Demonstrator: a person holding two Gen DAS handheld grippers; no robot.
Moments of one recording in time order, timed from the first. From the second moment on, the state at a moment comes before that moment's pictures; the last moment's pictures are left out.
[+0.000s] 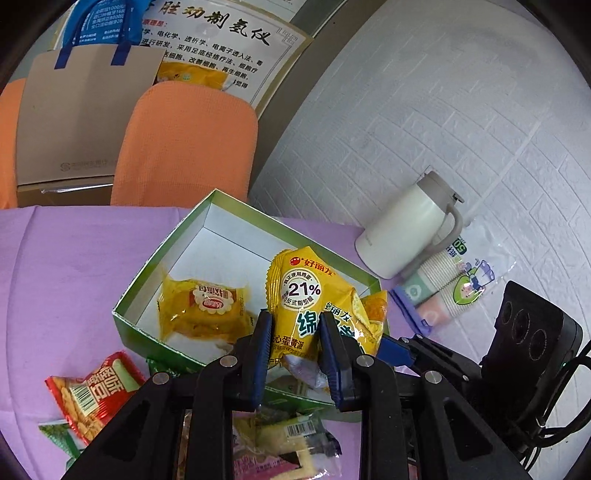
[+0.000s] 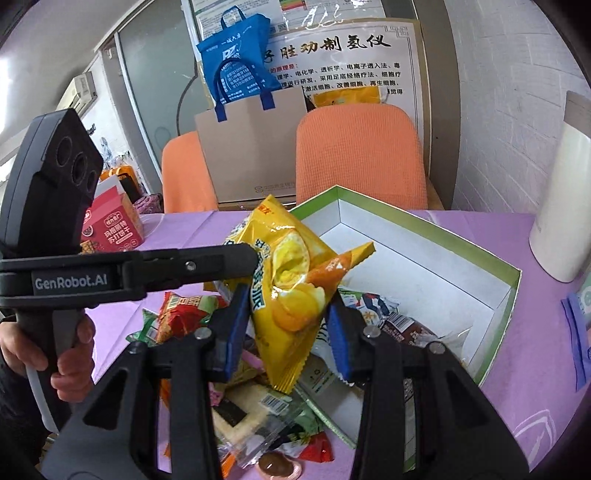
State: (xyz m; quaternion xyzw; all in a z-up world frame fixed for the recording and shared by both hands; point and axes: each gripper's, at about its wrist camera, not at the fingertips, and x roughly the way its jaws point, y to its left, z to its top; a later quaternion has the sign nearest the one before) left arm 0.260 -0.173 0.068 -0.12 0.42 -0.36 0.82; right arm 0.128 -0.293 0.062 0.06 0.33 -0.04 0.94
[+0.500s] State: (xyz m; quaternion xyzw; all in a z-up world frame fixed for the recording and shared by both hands) left arm 0.283 -0.162 0.050 -0.10 0.42 -0.28 0.86; right arm 0.154 -0.320 0.039 0.04 0.37 -0.12 0.92
